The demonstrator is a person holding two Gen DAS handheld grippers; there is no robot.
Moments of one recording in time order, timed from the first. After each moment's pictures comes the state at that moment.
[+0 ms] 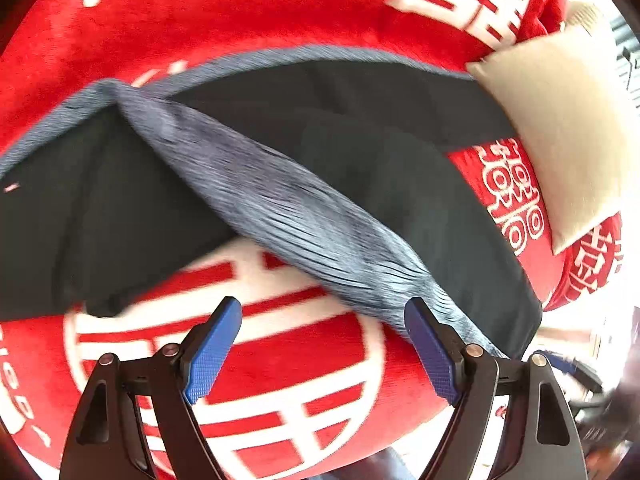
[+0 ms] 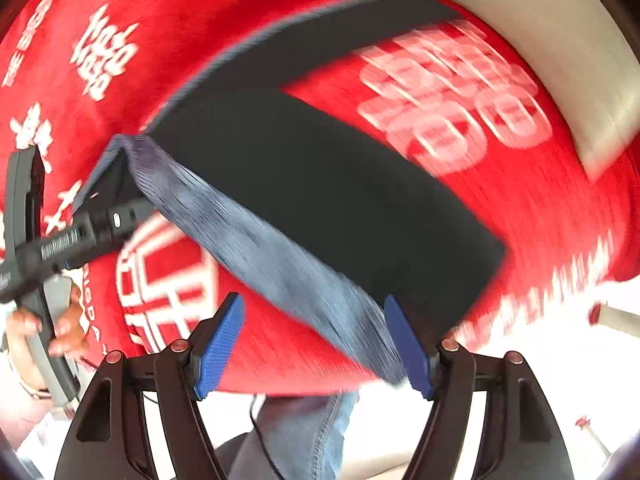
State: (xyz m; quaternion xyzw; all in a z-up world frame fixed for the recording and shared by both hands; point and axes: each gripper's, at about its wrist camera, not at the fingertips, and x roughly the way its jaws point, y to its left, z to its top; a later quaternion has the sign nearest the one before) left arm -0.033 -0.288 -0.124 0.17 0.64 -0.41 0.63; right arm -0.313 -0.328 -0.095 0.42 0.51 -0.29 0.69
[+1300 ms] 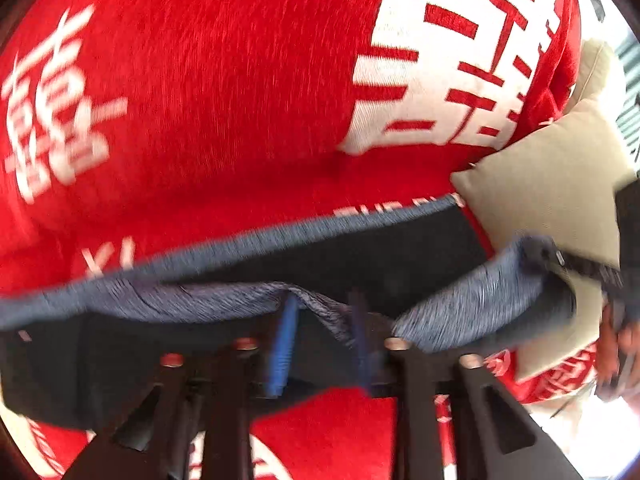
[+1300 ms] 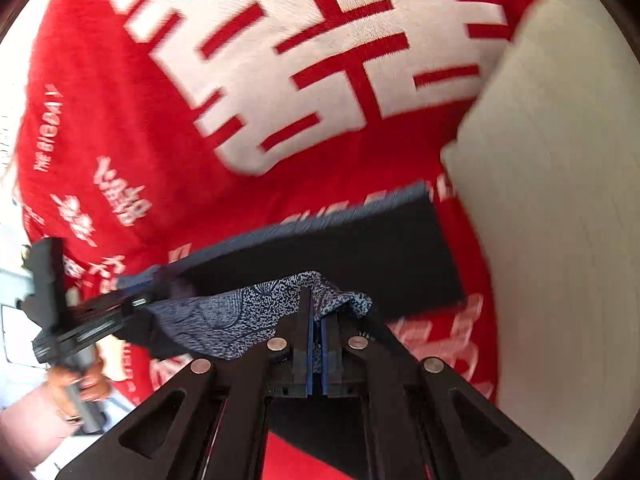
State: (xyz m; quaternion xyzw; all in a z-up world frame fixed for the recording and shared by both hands) left arm 0.035 -0.463 -0.047 0.17 0.58 -0.40 0.69; right arm -0.200 -0.639 -0.032 0.37 0.48 -0.17 0.78
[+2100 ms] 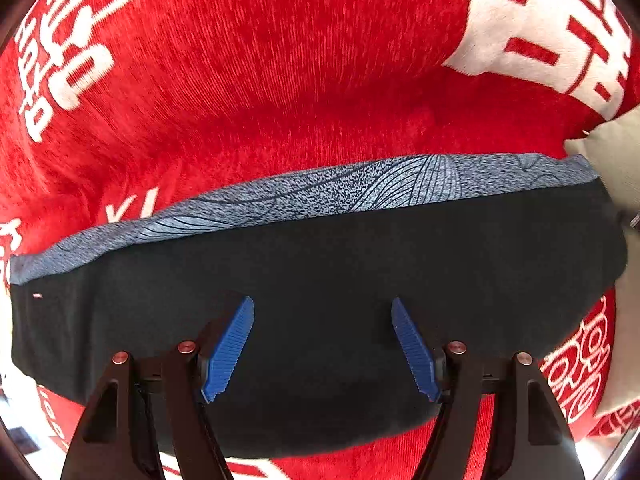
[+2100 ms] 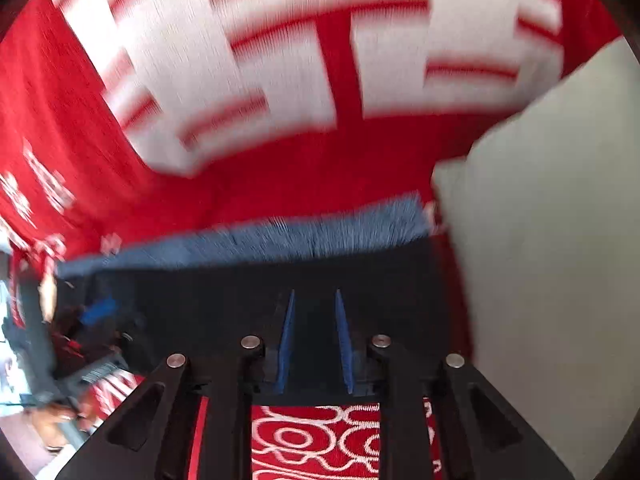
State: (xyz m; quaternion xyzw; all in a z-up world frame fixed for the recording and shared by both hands) left arm 0.037 -0.467 -0.152 0.23 0.60 -0.26 0.72; right arm -0.156 -0.650 -0.114 0.29 0.57 -0.21 0.74
